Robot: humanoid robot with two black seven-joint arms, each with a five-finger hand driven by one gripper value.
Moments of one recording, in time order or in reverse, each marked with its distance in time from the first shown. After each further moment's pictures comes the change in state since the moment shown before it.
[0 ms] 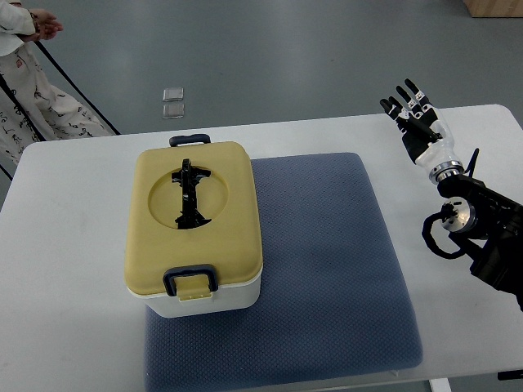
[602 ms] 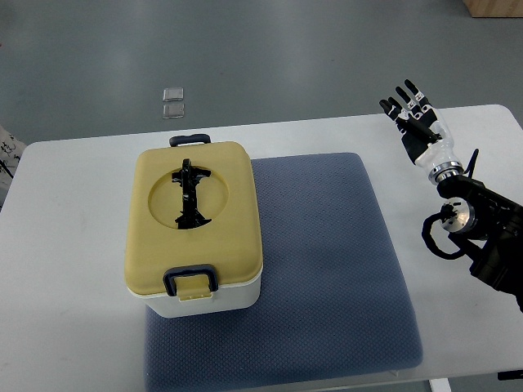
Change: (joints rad) left arm -0.001 0.000 0.002 0.001 -0.002 0.002 0.000; right arm -0.002 0.002 0.000 0.000 0.000 0.000 0.000
